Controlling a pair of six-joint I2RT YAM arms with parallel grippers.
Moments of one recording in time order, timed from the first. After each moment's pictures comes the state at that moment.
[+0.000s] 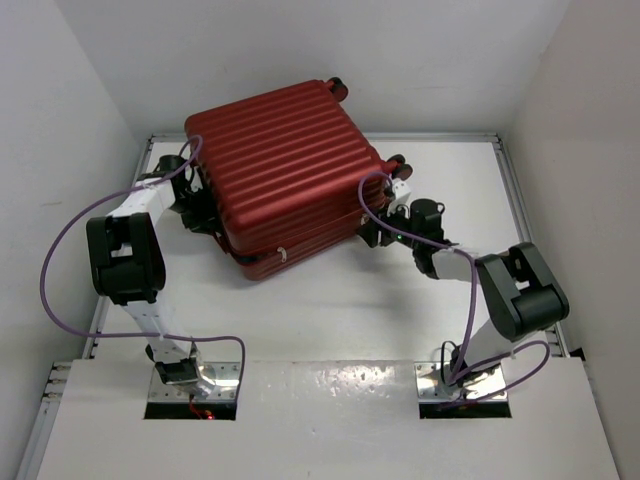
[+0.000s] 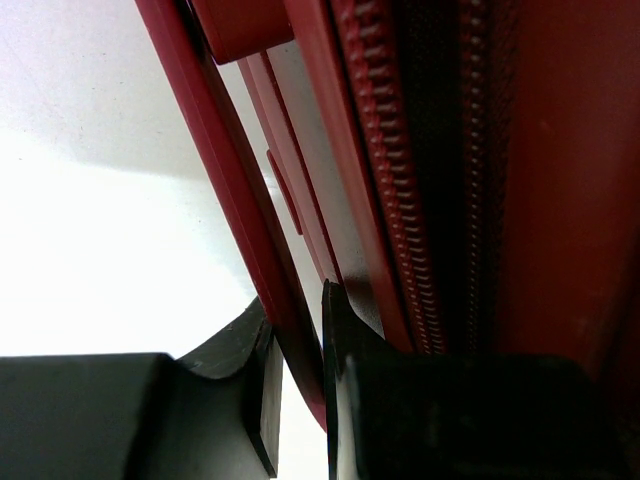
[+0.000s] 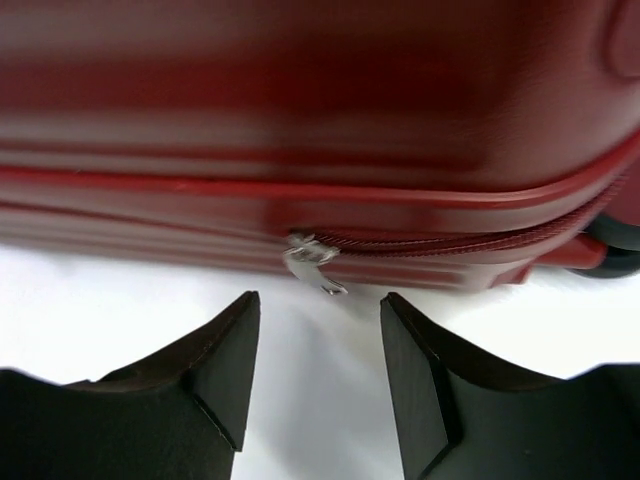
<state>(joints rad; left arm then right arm) 0.14 1.84 1.33 -0.71 0.26 -0.20 0.30 1.61 0.58 0.65 -0.42 0.12</state>
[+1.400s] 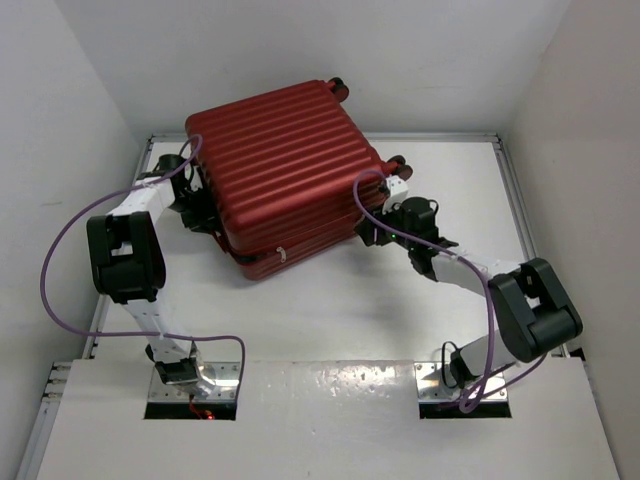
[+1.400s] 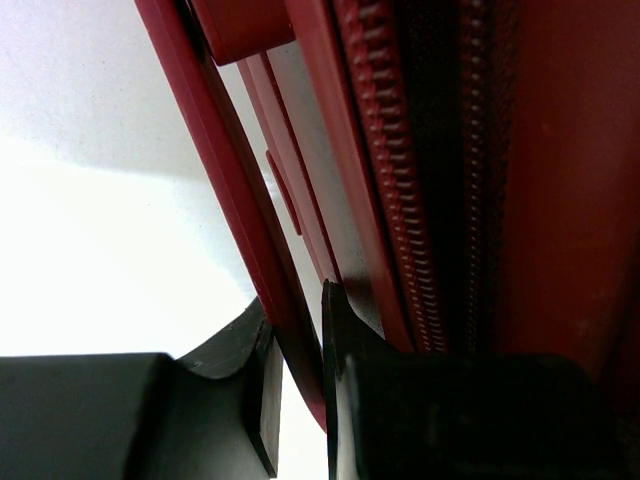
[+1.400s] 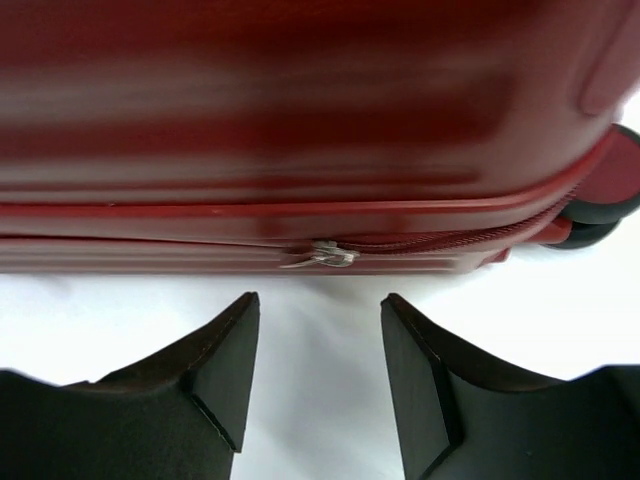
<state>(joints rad) 0.14 1.85 1.34 -0.71 0.27 -0.19 0.39 1.49 0.62 0.46 -0.21 0.15</state>
